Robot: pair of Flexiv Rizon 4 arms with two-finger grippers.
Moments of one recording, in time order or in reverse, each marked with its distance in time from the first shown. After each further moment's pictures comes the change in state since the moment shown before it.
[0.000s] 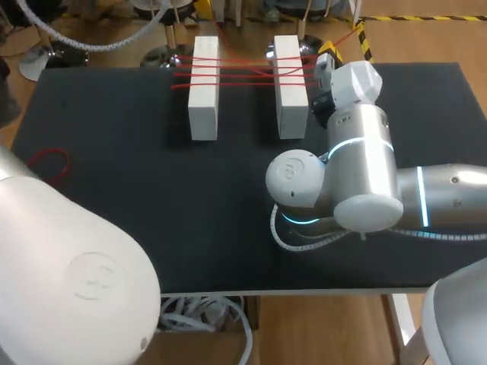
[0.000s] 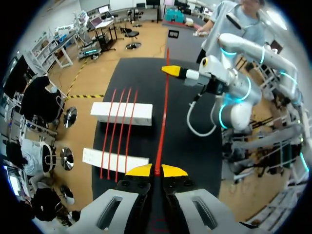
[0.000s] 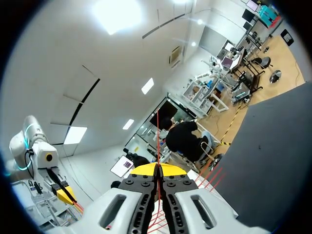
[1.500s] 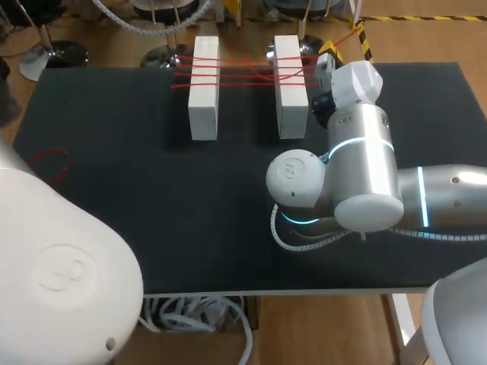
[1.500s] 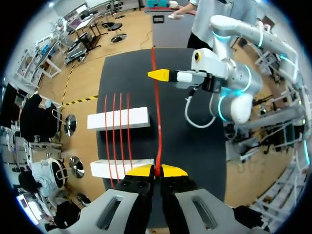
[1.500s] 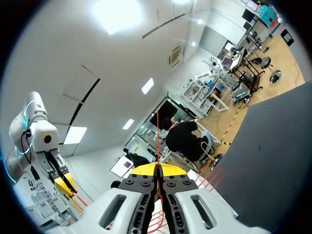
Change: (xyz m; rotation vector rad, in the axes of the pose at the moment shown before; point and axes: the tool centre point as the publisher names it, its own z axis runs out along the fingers) left arm 0.008 -0.050 0.008 -0.119 -0.006 0.199; right arm 0.000 0.000 0.000 0.001 0.000 0.000
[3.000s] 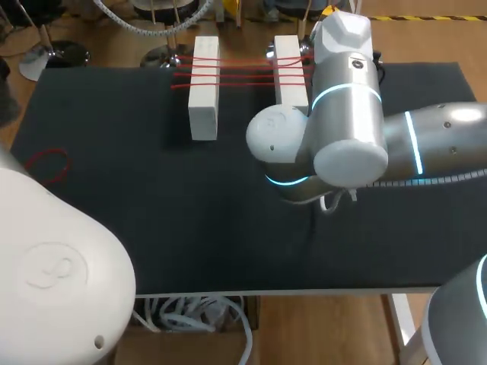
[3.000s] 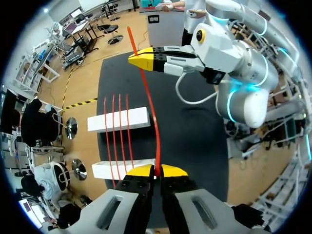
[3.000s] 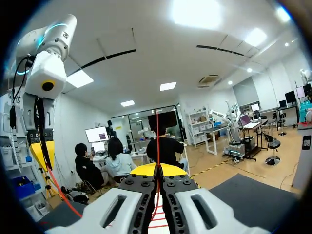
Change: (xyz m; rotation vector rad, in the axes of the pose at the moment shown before) left arm 0.001 0.002 0.001 -0.001 -0.010 0.013; right arm 0.048 0.035 0.029 0.005 -0.050 -0.679
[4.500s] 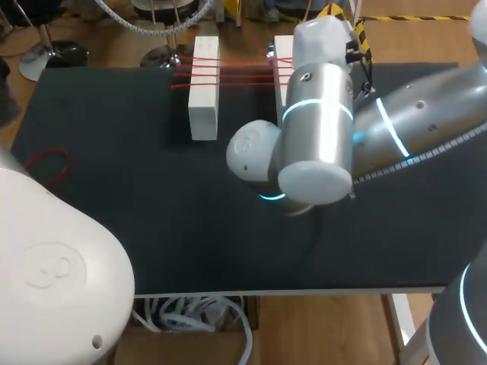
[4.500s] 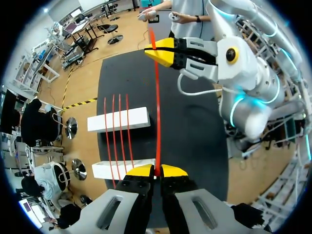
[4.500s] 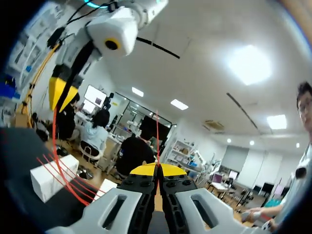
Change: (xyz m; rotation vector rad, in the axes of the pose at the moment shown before) left arm -0.001 -0.001 0.000 -0.002 0.002 0.000; right arm 0.011 0.023 -0.031 -0.077 -0.056 -0.747
